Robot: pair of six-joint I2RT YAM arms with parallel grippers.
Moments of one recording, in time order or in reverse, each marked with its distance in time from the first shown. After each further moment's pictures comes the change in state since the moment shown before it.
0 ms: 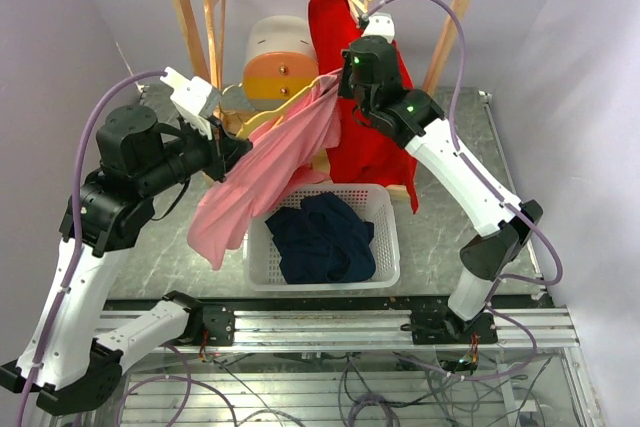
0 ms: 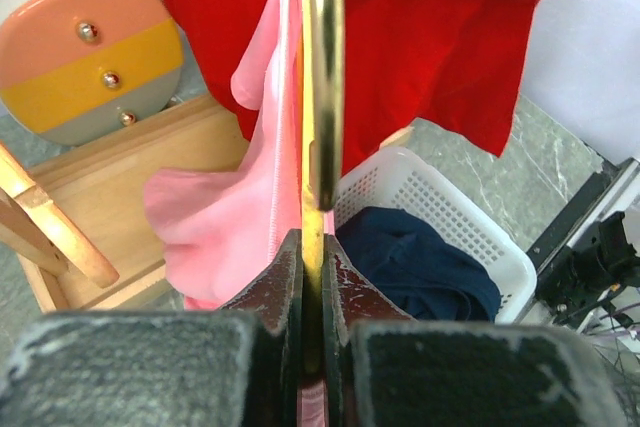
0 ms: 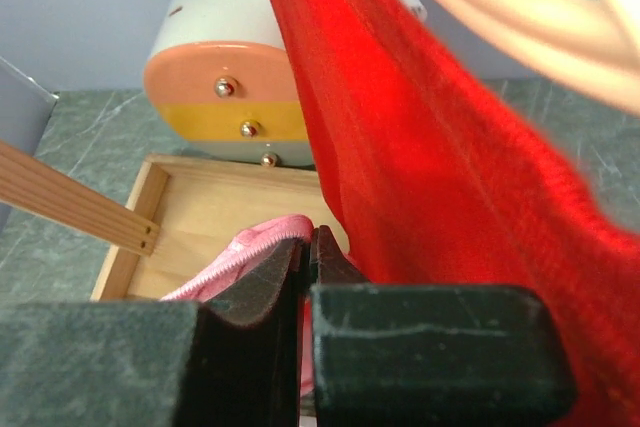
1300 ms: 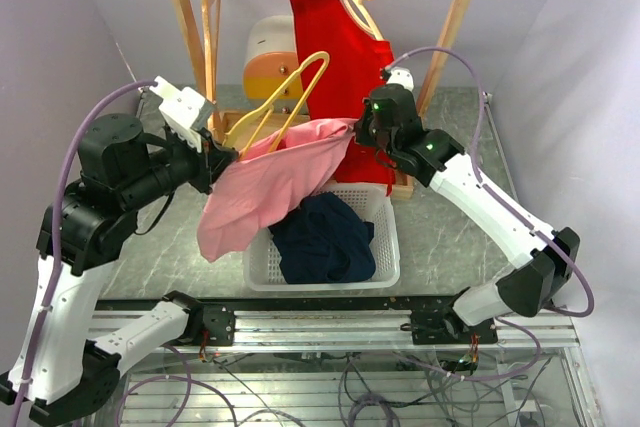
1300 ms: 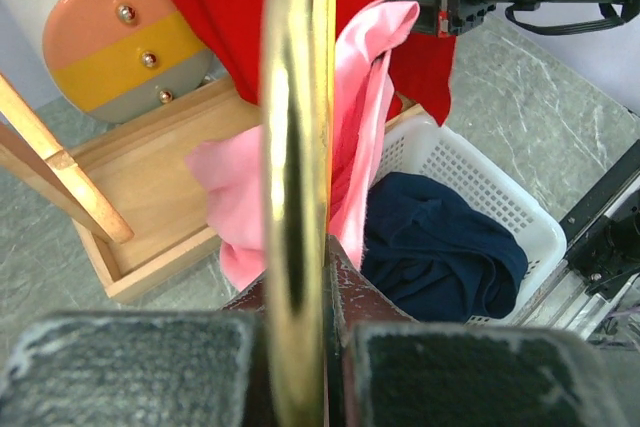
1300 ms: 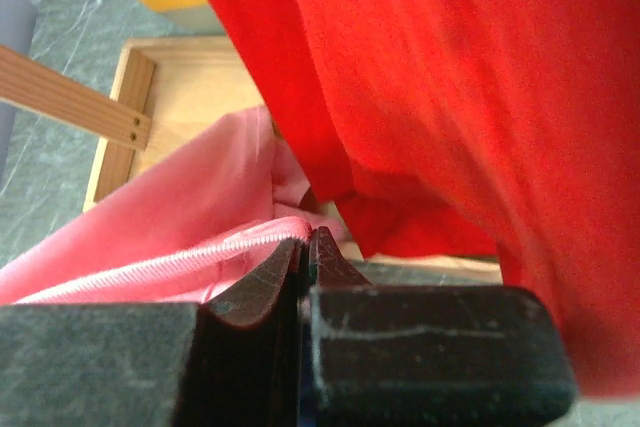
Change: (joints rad) left arm -0.010 -0.027 0.095 -0.174 -0.062 0.107; right arm -0.036 -0.272 -0.490 0.015 -0.119 0.199
